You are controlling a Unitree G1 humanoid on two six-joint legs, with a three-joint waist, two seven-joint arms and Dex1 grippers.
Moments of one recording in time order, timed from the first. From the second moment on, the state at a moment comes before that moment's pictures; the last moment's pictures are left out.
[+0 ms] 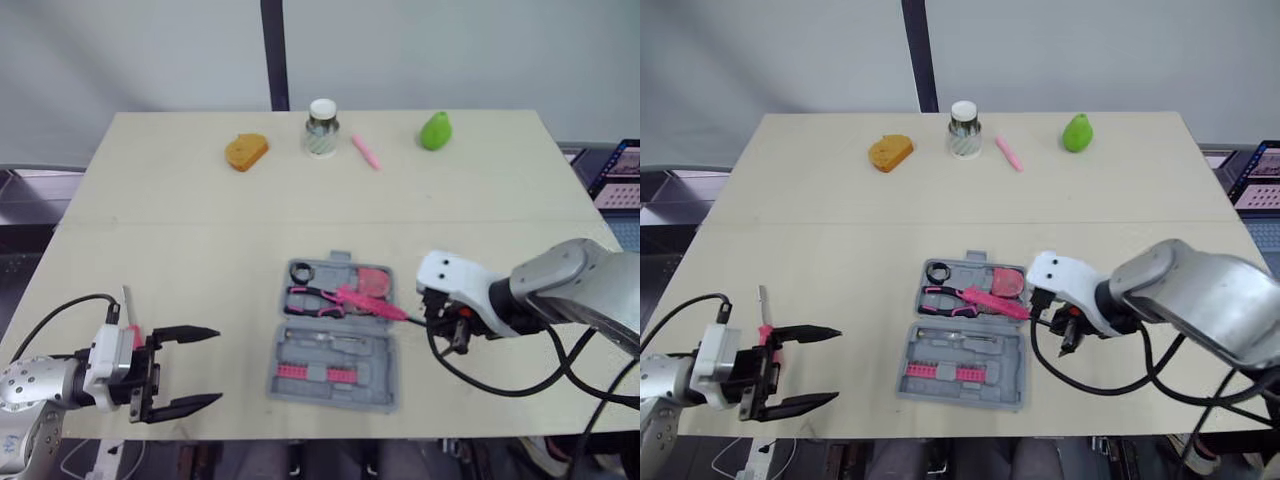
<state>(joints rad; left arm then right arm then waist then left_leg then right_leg) 0.25 0.78 0.32 -0.19 -0.62 -0.01 -1.35 -0.90 -1.12 0.47 -0.71 0.74 1.61 0.77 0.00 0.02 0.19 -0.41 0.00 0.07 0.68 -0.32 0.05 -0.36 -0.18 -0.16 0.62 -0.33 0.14</state>
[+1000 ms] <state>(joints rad) 0.36 0.75 0.32 -0.24 -0.54 -0.07 -1.26 -1.24 -0.78 0.98 -0.57 0.78 1.61 0.64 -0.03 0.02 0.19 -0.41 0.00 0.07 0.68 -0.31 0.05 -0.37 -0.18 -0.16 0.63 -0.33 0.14</state>
